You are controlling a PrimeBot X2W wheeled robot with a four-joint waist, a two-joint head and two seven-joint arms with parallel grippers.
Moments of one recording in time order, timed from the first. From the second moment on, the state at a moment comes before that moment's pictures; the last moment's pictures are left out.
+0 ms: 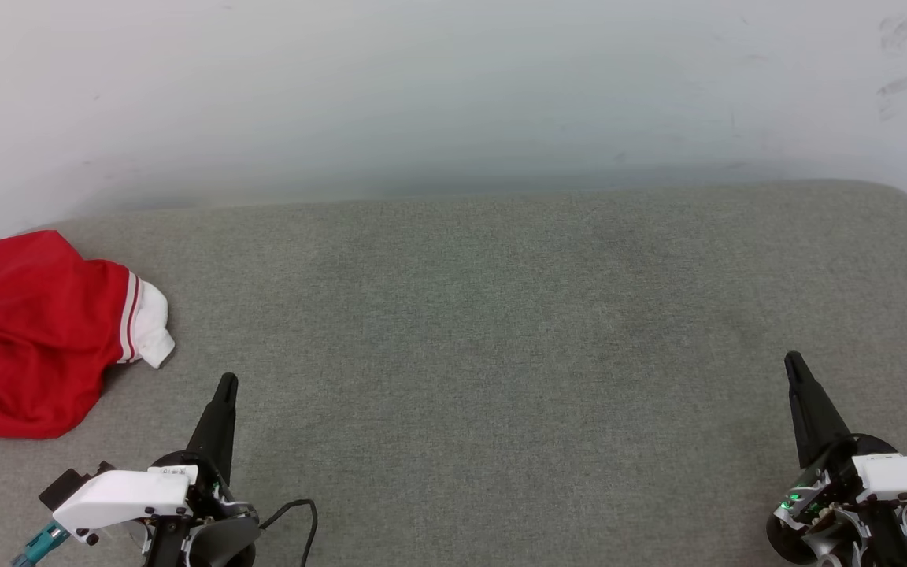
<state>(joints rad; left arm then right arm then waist) -0.11 0.05 0.11 0.25 -1.61 -0.13 0.11 -0.10 -0.05 -0.11 0.25 1.62 0.13 0.12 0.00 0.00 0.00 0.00</state>
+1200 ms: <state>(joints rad) -0.11 0.05 0.11 0.25 -1.61 -0.13 0.11 -0.10 -0.05 -0.11 0.25 1.62 0.13 0.12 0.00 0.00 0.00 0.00</state>
